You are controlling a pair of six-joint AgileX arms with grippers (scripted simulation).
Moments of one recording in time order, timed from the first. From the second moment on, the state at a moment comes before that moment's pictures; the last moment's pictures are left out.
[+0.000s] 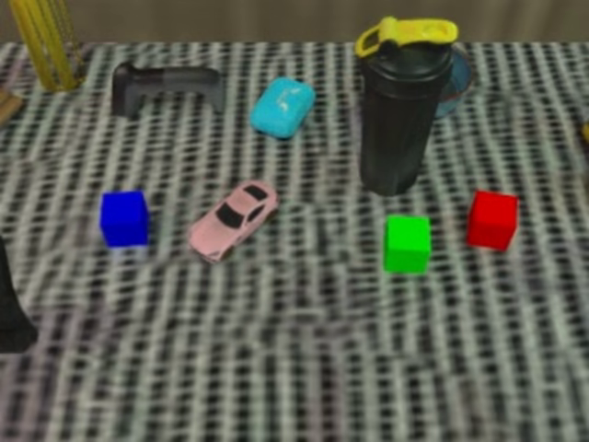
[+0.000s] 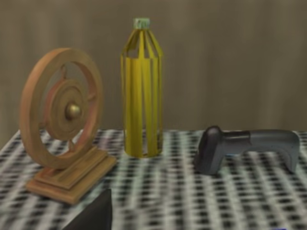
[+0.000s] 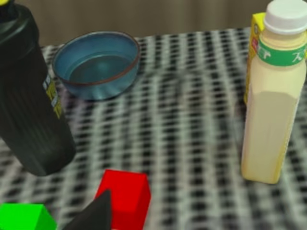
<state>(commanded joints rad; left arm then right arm) 0.00 0.00 0.00 0.00 0.00 0.00 0.07 0.57 0.50 -0.32 0.00 0.13</state>
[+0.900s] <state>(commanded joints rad) 0.00 0.00 0.00 0.00 0.00 0.00 0.23 2.06 1.70 -1.12 0.00 0.43</state>
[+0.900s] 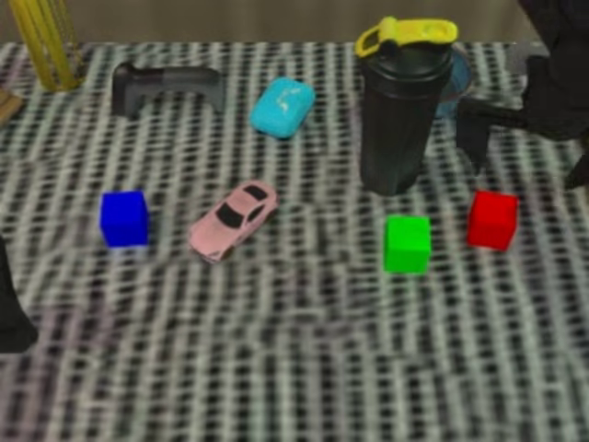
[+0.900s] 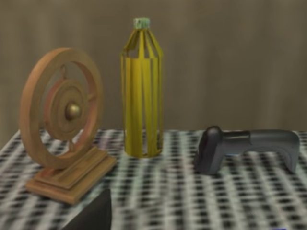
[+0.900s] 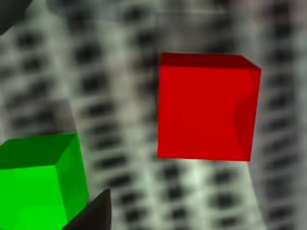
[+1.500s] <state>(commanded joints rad) 0.00 0.00 0.00 0.00 0.00 0.00 0.25 2.22 1.84 -1.19 0.00 0.47</state>
